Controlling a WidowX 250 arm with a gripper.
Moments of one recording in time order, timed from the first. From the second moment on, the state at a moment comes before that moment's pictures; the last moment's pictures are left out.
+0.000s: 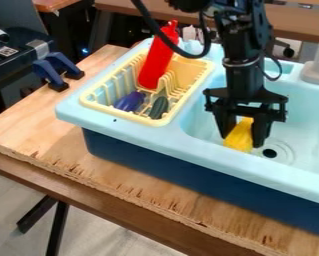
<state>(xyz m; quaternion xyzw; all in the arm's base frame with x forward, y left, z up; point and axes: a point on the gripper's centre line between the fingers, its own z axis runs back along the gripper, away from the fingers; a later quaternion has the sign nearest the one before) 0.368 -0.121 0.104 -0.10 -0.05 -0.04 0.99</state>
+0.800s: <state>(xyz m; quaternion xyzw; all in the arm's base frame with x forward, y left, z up) 0.379 -0.127 0.144 -0.07 -0.06 -0.06 0.99</state>
